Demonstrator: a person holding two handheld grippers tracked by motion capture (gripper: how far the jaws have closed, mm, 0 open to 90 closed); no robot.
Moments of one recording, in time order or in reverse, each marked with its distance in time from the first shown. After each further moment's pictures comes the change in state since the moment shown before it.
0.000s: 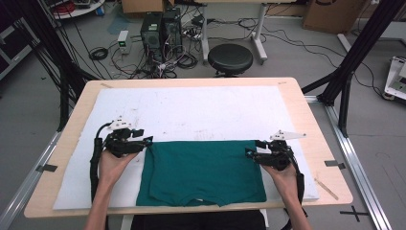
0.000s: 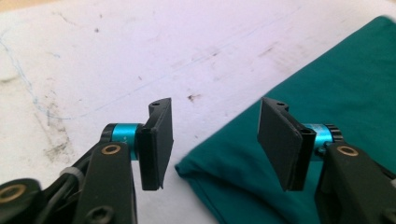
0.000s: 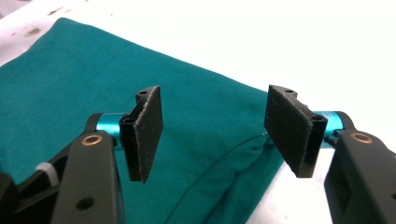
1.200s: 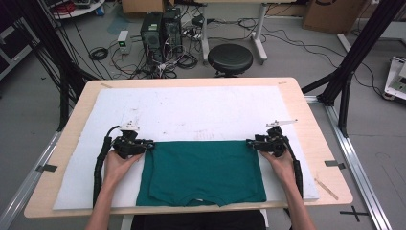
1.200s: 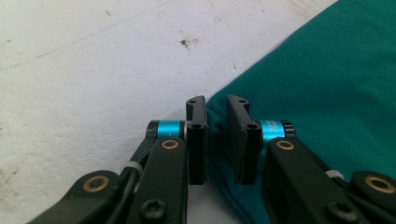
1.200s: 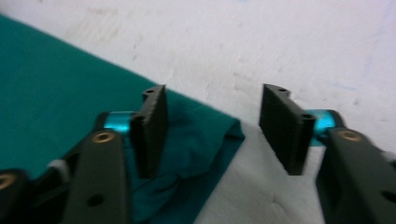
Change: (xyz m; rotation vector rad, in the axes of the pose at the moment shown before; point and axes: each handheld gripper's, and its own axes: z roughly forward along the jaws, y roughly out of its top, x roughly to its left) left arm 0.014 -0.018 0.028 0.119 -0.124 -0.024; right arm -0.048 0.013 0.041 0.149 -0.032 0.091
